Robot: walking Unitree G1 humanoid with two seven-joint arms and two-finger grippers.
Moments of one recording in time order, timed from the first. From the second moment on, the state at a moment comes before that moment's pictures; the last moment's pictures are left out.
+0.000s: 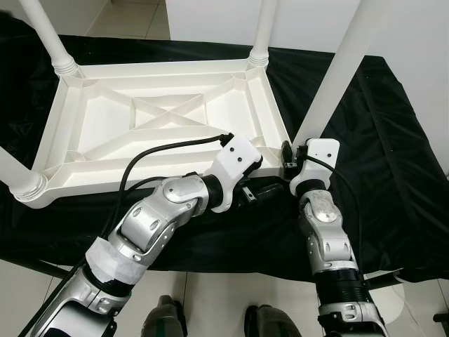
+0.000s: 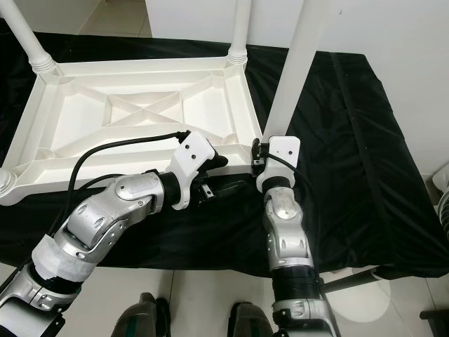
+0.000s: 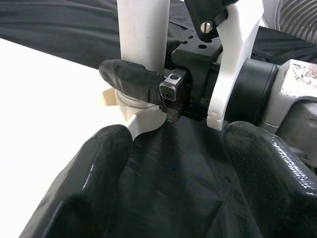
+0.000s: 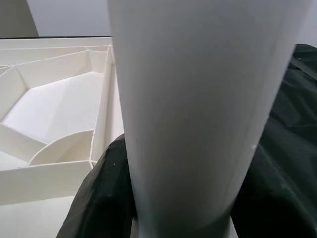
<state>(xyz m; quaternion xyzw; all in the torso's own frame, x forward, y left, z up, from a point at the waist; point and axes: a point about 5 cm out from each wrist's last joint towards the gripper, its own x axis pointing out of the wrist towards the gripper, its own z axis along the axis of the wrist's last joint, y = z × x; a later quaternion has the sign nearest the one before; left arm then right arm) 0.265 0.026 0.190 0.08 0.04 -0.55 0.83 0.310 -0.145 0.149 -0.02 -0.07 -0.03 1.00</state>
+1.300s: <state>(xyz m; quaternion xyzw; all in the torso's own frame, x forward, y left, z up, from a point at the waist) 0.264 0.026 0.191 0.08 0.04 -0.55 0.83 0.324 -0.178 0.150 -0.11 -0.05 0.30 0.95</state>
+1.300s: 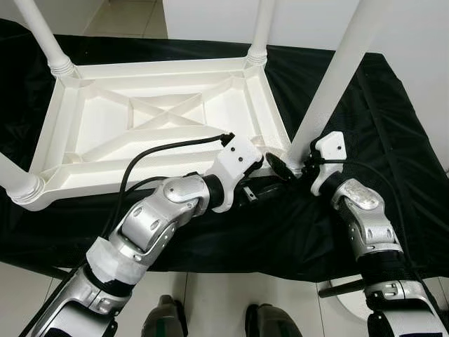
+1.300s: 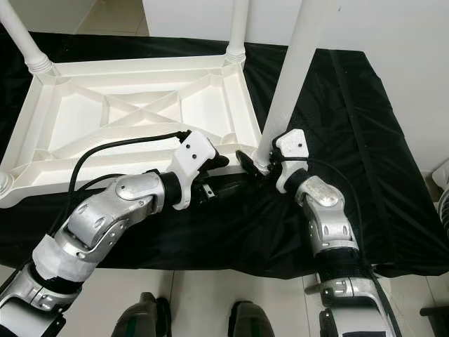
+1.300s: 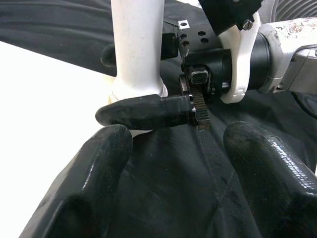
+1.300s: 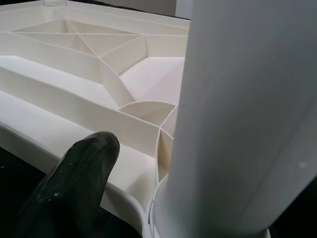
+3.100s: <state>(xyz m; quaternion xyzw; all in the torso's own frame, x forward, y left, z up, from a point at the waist) 0.280 0.035 0.217 0.02 -0.02 -0.49 0.87 0.263 -0.186 0.166 0.02 -0.06 0.32 0.94</state>
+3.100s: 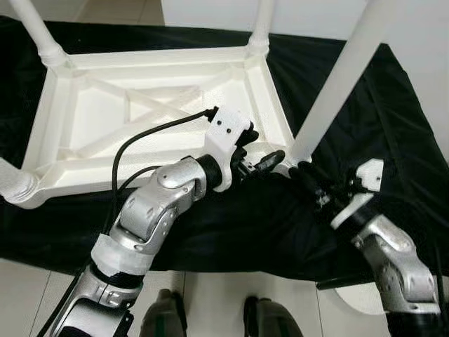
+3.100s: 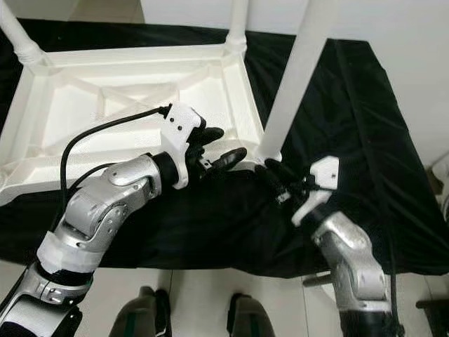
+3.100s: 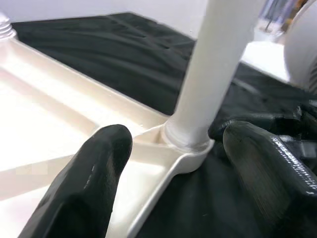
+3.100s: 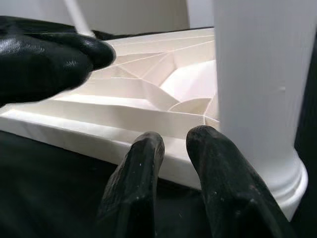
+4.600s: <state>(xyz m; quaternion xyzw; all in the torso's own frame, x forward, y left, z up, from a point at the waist) 0.306 0.054 0.185 0.20 0.09 -0.39 0.89 0.253 -0.183 0.201 0.06 -0.15 0.27 0.95</state>
